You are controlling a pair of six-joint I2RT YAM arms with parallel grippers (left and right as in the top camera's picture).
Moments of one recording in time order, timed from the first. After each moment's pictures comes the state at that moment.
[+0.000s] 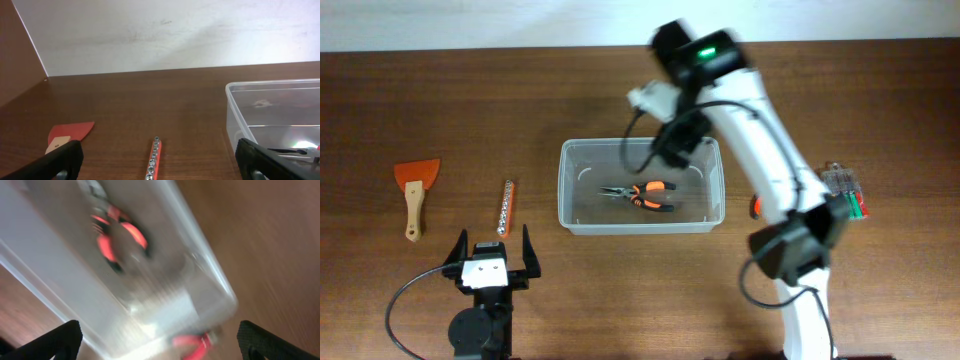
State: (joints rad) left arm 0.02 0.01 0.01 -0.07 -0.08 0.08; right arm 0.40 2.23 2.47 -1.69 -0.01 -0.52
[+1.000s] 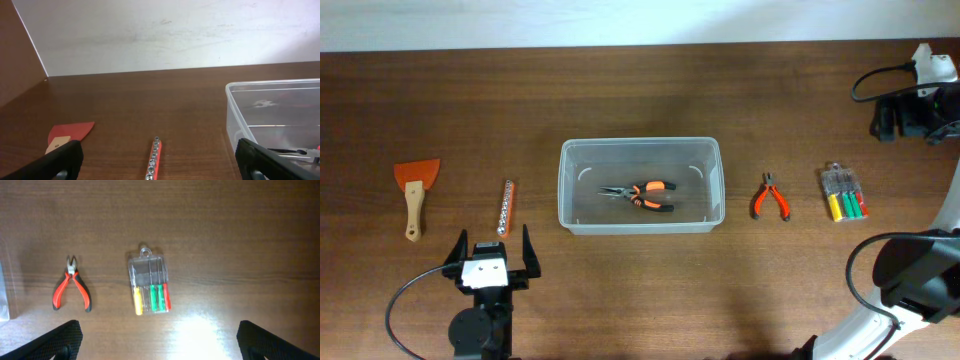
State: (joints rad) left arm 0.02 0.01 0.01 -0.08 -0.08 0.08; right arm -0.44 1.99 2.19 -1.49 -0.08 -0.43
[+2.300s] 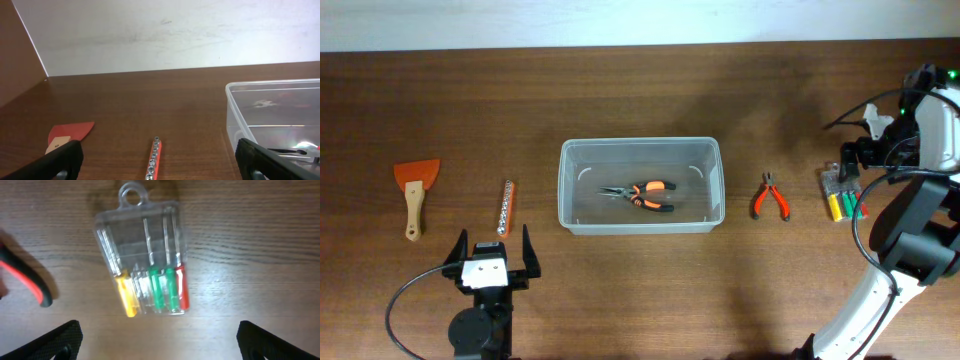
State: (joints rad) left arm 0.02 0.01 0.01 -0.08 -0.08 0.08; right arm -0.43 2.23 1.99 -1.47 0.03 -0.40
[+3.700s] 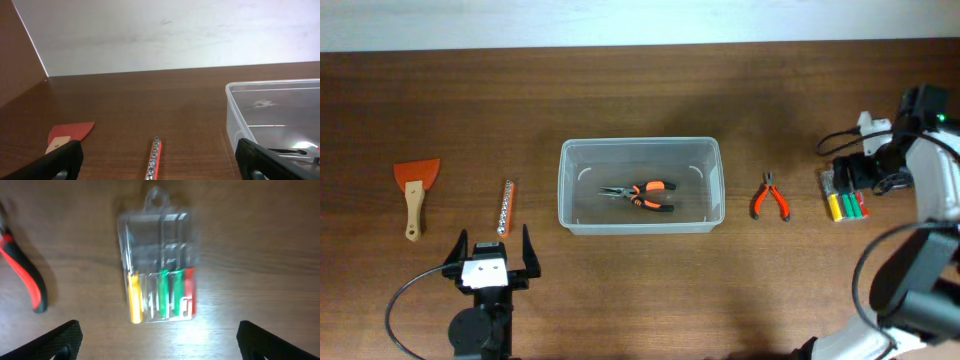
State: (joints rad) left arm 0.02 0.01 0.01 -0.08 -0.08 0.08; right arm -0.41 1.88 1.48 -1.05 0.02 -0.47
